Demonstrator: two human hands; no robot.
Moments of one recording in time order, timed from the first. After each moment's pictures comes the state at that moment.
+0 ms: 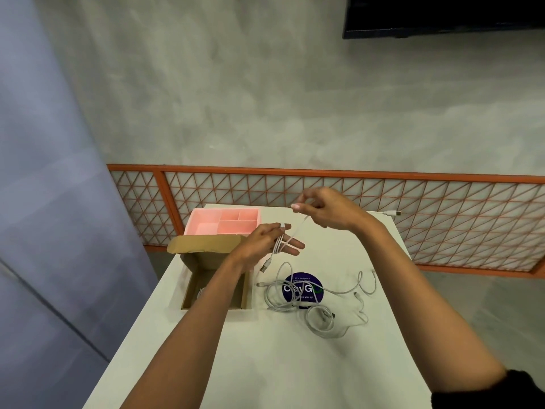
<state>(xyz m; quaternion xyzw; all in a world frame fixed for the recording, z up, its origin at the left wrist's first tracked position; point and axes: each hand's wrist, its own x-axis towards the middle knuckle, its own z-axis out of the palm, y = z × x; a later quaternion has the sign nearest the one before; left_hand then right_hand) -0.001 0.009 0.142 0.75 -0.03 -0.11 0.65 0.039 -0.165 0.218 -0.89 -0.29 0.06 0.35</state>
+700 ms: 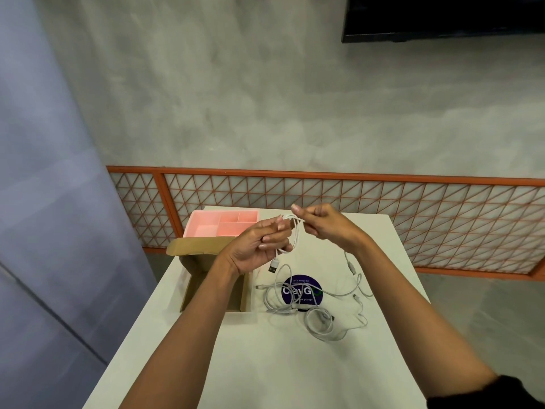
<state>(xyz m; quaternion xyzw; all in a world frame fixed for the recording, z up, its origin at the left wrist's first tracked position) -0.011 0.014 0.159 0.48 -0.18 -0.23 0.83 0.034 -0.163 0.190 -0.79 -0.24 0.14 0.55</state>
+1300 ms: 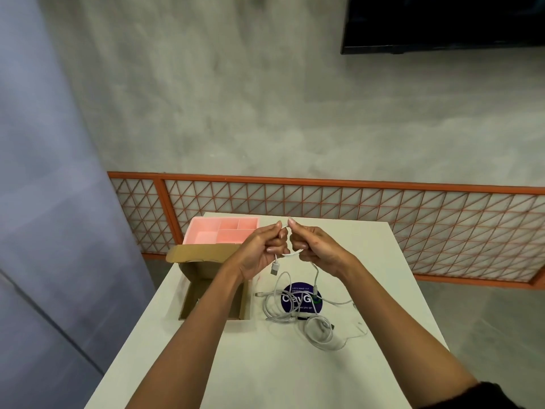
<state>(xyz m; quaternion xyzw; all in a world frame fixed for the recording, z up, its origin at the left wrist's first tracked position) -0.007 0.004 0.157 0.57 -0.05 -0.10 0.81 0.028 -0.147 0.160 -0.67 -0.18 0.24 0.67</state>
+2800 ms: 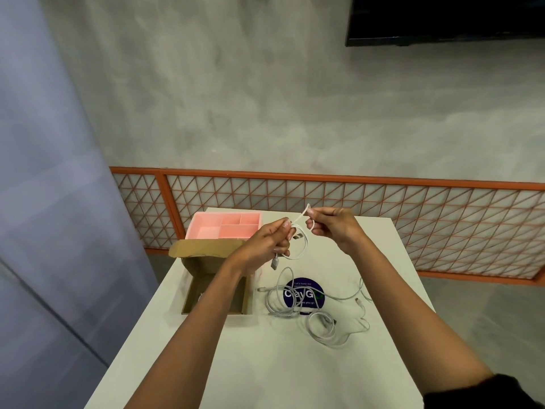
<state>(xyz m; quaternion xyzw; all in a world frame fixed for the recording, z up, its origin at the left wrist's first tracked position) -0.008 0.008 0.153 0.72 -0.13 -0.10 0.68 0.059 -0.165 0.167 -0.68 -0.06 0.13 0.72</state>
